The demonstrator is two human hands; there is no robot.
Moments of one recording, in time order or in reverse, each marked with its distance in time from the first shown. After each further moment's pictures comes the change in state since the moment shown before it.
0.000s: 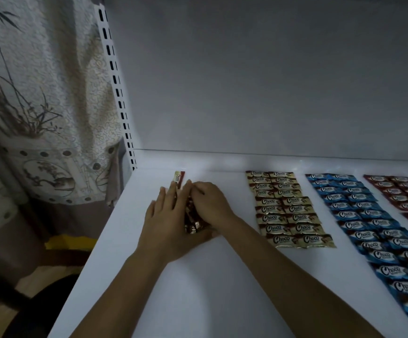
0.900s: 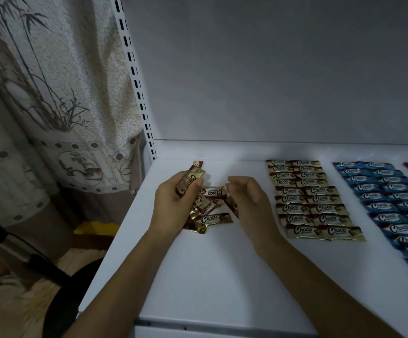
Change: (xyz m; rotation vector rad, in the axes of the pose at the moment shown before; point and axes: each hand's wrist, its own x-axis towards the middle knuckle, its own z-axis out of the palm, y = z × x) left_hand 0.008 0.008 -0.028 -0.737 0.259 -0.188; right_hand -0.056 0.013 -0.019 0.604 0.198 -0.007
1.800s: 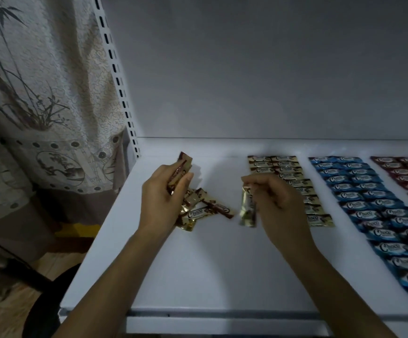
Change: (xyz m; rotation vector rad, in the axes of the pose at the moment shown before) left_hand -0.011 0.014 0.008 0.126 0.085 0.194; right_hand -0.036 -0.033 -0.058 -0.246 0.075 -0.295
